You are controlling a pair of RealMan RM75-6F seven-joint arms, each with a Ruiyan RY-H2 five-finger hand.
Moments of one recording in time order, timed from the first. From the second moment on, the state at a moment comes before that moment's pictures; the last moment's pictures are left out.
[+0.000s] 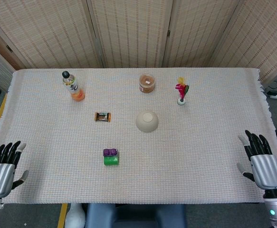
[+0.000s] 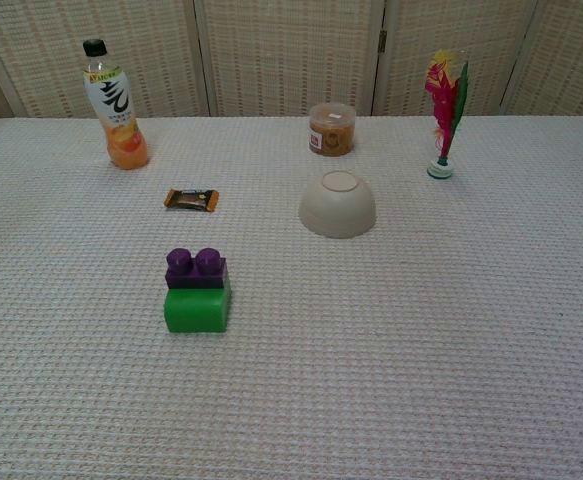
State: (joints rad) left arm -0.08 -1.19 -0.02 -1.59 1.55 1.53 0.20; right arm 0.08 -1.16 0.05 -1.59 -1.57 1.52 -0.11
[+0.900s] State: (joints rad) left arm -0.20 -1.21 -0.04 -1.71 1.45 1.29 0.23; right arm 0.05 -1.13 0.02 -1.63 -1.61 1.55 -0.12
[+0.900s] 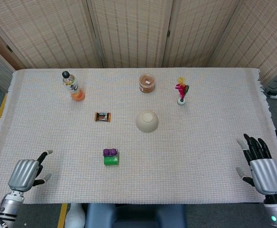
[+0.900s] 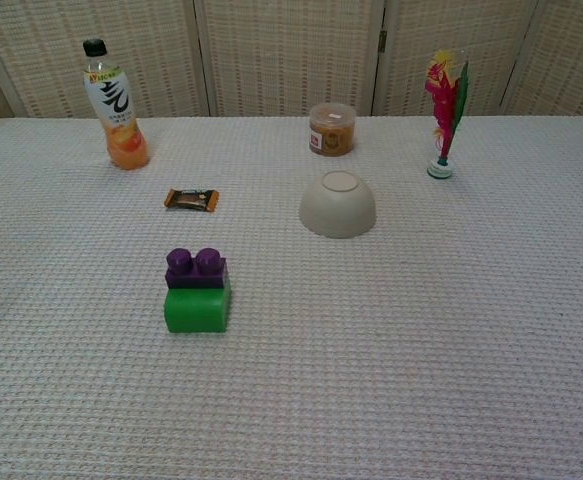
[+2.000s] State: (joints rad) left arm -0.50 -1.55 -0.21 -1.85 0.88 1.24 0.70; right arm 0.09 -1.10 0.05 -1.61 -1.54 1.46 -0.03
